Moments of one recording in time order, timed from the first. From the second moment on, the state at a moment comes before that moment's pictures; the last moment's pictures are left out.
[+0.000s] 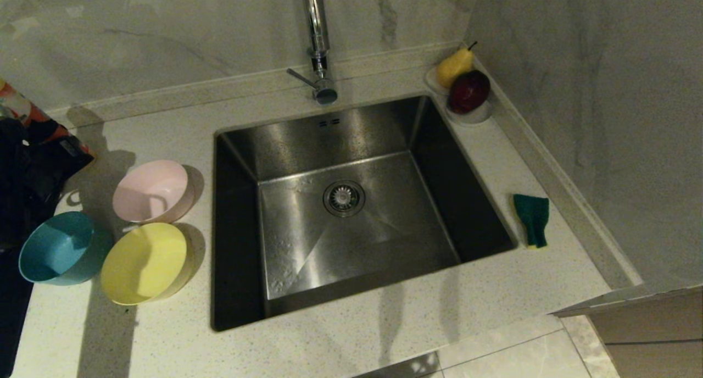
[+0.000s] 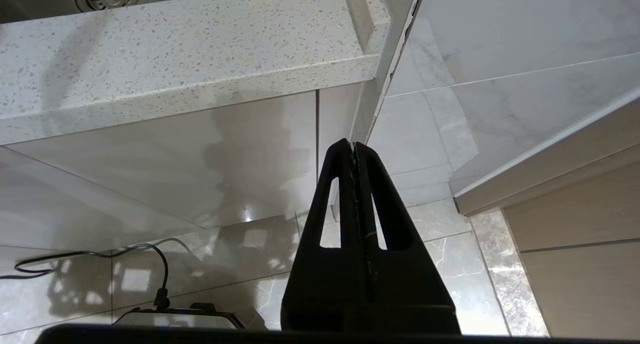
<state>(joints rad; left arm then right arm) 0.44 2.00 -1.20 -0.88 0.12 -0.22 0.00 0.00 0.00 0.00 -0.01 0.01</state>
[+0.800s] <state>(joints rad) 0.44 1.99 -1.16 -0.96 0.08 -0.23 0.00 0.00 0.00 0.00 -0.01 0.01</state>
